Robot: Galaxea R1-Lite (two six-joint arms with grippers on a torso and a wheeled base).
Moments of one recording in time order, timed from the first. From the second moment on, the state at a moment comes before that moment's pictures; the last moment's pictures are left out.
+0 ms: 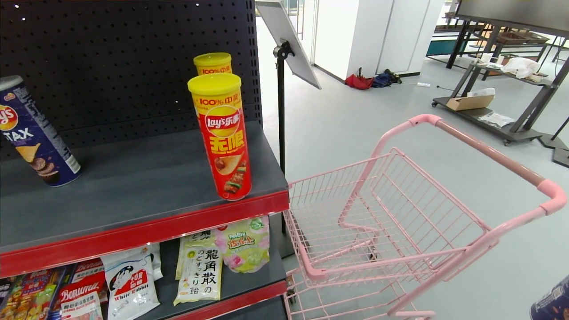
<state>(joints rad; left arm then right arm) 0.00 0.00 0.00 0.00 0.02 0.00 0.02 0.54 -0.44 0.15 -0.09 -0.06</state>
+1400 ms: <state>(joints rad) 0.01 0.00 0.00 0.00 0.02 0.00 0.02 0.55 -0.40 0.14 -0.08 -0.10</state>
